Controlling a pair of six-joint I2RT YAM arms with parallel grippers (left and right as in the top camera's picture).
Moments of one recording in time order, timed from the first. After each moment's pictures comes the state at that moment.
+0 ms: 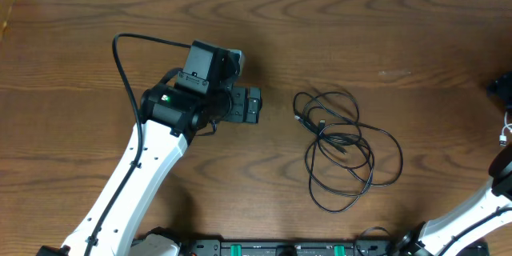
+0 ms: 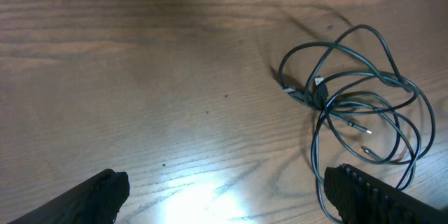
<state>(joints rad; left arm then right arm) -0.40 1.37 1.25 -0.93 0.17 -0.26 -0.66 2.07 1.56 -0.82 0.13 0.41</state>
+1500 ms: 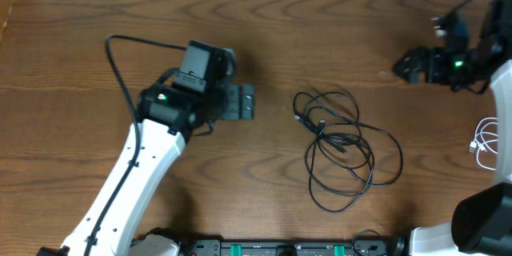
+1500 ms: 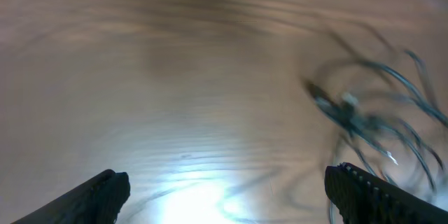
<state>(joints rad) -0.35 1.37 1.25 -0.96 0.07 -0.39 -0.21 1.65 1.55 -1.19 -0.49 -0.21</state>
